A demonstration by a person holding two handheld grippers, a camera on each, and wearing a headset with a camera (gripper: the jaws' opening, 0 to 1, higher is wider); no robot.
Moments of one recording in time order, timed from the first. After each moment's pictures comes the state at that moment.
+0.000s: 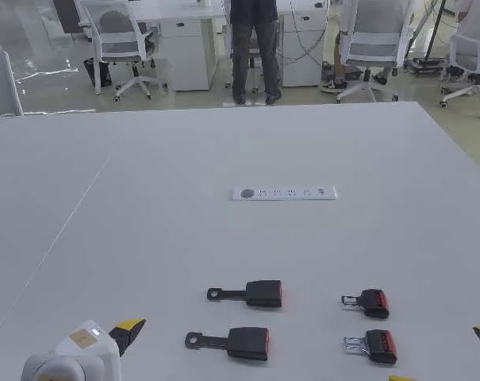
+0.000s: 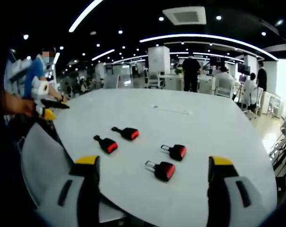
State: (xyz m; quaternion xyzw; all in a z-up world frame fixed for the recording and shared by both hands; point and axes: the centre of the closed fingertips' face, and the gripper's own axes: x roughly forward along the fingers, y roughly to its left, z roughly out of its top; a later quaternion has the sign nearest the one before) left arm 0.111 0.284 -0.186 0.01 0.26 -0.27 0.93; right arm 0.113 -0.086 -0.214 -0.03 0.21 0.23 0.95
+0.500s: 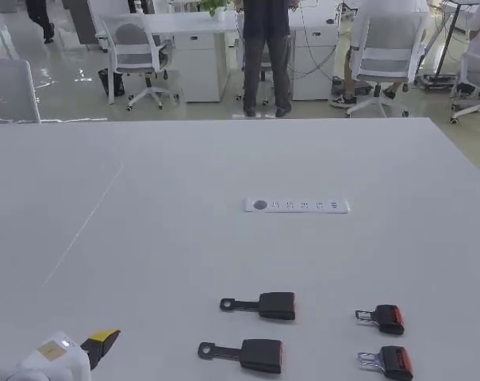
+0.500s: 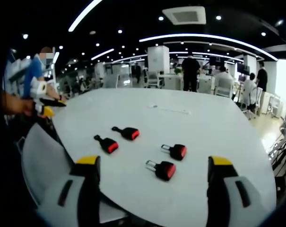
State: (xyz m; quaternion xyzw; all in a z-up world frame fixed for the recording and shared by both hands) left arm 0.111 0.278 -0.183 0.01 0.25 -0.27 0.93; right arm 0.114 -0.088 -0.215 -0.03 0.22 0.23 0.95
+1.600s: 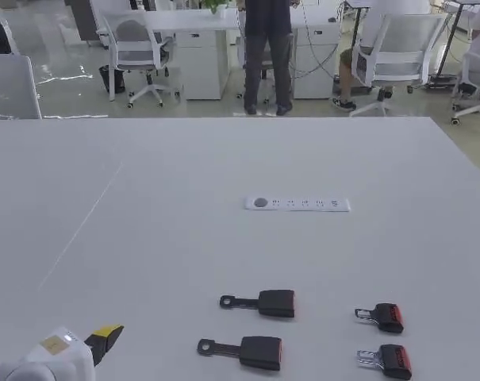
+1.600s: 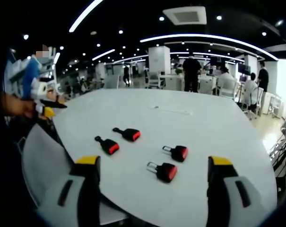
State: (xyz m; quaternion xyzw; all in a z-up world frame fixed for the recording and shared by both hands) left arm 0.114 0.274 -0.184 -0.01 0.24 -0.27 0.93; right arm 0.117 -0.085 -0.213 -0.03 0.21 0.23 0.95
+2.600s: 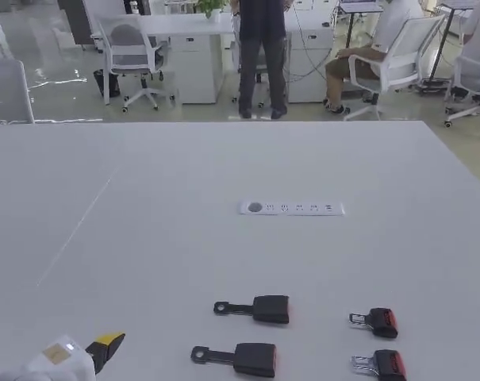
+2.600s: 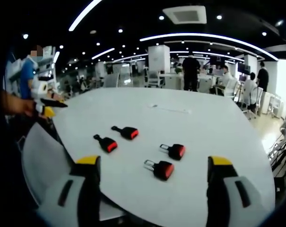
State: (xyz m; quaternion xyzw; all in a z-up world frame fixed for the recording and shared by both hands) left arm 0.113 0.263 -0.187 0.00 0.25 -0.28 0.93; right arm 0.114 -0.091 -0.213 -0.03 0.22 0.23 0.95
